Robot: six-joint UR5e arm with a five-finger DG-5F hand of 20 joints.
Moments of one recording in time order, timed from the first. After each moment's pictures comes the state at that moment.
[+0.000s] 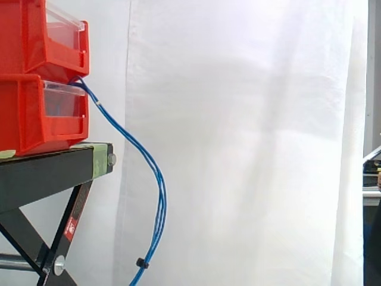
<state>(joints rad) 0.35 -1.61 -1.61 -3.14 -1.21 -0.19</state>
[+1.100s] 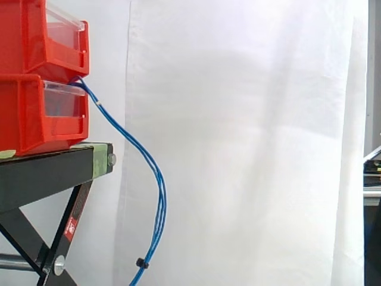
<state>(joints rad) 0.33 -1.61 -1.61 -3.12 -1.22 -0.15</state>
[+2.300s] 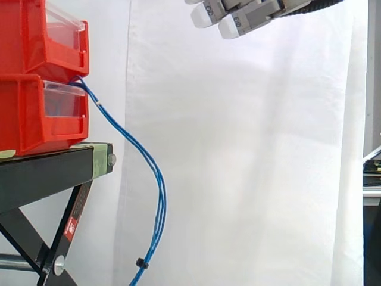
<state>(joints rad) 0.27 -1.61 -1.67 -3.07 -1.26 -0.14</state>
